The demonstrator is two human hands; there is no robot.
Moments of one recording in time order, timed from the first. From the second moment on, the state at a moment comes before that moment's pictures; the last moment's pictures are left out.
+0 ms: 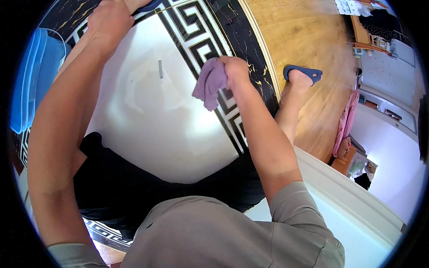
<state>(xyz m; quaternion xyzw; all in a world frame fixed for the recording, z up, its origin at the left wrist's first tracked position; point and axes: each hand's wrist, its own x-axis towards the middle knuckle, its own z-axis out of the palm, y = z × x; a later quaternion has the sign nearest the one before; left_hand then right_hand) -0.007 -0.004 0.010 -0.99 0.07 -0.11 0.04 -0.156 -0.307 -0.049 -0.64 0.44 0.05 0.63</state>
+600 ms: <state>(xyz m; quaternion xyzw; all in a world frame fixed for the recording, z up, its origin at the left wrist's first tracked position) -0.011 -0.019 0.042 -1.00 0.06 -0.02 0.07 -0.161 -0.305 -0.055 -0.72 0.41 0.01 0.56</state>
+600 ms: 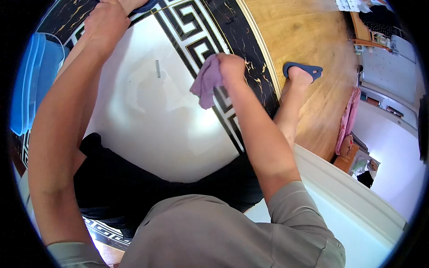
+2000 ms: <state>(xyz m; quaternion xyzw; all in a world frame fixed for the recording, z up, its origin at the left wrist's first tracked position) -0.007 -0.006 0.009 -0.99 0.06 -0.10 0.04 -0.244 -0.240 -0.030 -0.90 0.01 -0.11 0.41</state>
